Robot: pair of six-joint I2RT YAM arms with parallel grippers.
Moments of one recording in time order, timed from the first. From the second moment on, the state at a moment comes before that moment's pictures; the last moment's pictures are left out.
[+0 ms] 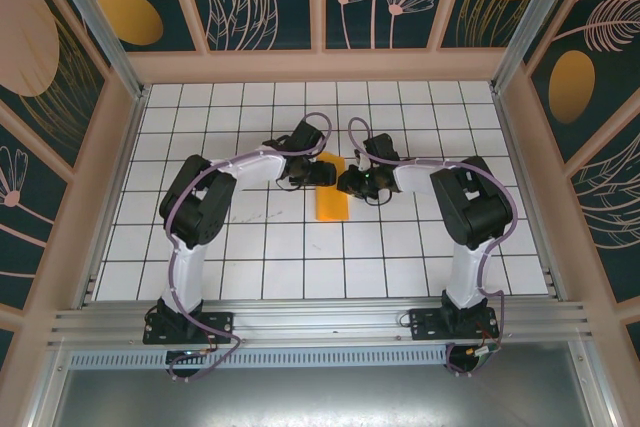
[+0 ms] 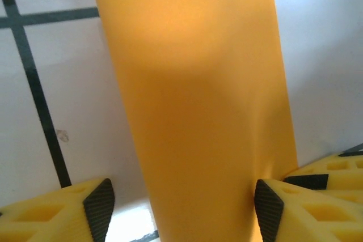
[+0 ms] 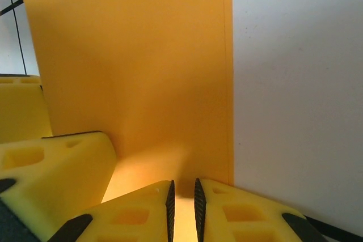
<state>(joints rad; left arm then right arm) -0.61 2.08 1.42 -0.40 0.14 -0.53 0.46 1.92 1.03 -0.11 -0.49 0.65</state>
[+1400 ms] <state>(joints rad) -0.57 2.04 1.19 -0.08 0.39 -0.56 0.46 1.93 1.07 -0.17 -0.46 0.62</state>
